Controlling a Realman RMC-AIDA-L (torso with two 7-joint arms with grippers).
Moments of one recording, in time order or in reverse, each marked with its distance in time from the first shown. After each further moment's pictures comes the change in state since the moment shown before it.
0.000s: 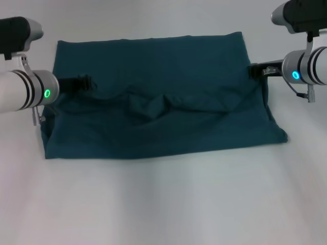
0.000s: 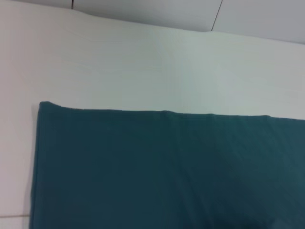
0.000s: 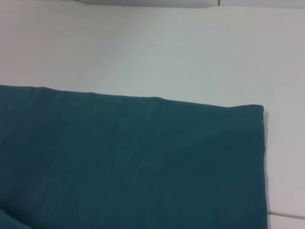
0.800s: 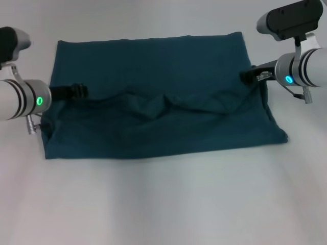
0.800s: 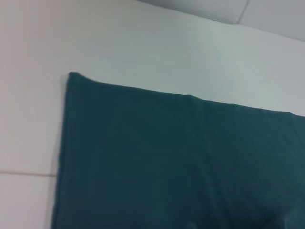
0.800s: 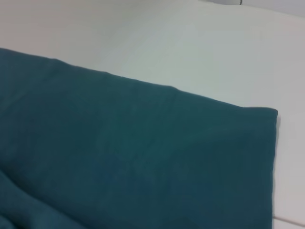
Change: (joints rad) left arm 0.030 0.012 -0.003 -0.014 0.003 0.009 -0.091; right arm 0.009 0.011 -0.088 0.001 -0.072 0.024 0.011
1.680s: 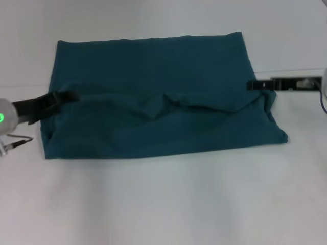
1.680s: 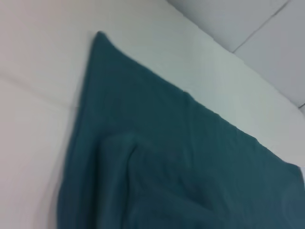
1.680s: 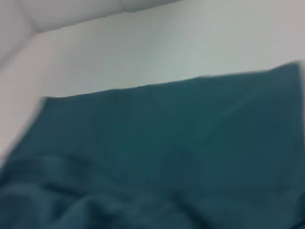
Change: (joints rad) left arm 0.243 -0.013 -0.012 0.268 -0.247 0.327 -0.102; right arm -0.310 -0.011 0.091 -0.411 0.367 -0.508 -0.051
